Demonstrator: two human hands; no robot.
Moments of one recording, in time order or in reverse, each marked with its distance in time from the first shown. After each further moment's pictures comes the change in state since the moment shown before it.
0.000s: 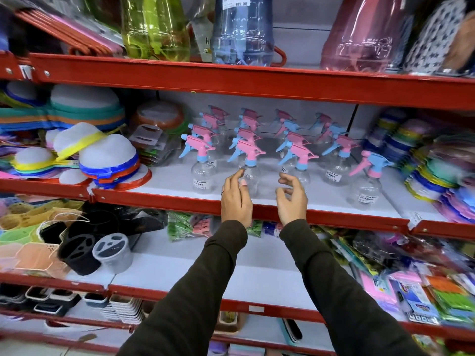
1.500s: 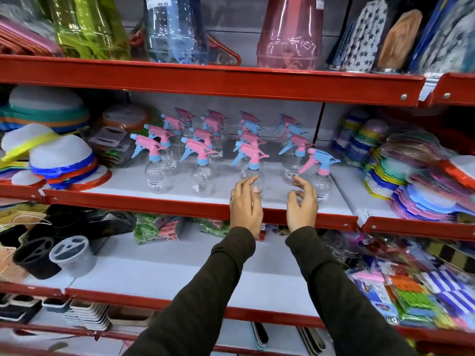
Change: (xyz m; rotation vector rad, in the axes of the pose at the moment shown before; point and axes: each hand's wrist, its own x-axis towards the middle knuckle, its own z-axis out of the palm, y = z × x) left_hand -0.049 0.055 0.130 0.046 -0.042 0.087; right_hand 0.033 0.043 -0.136 -0.013 0.145 -0.065
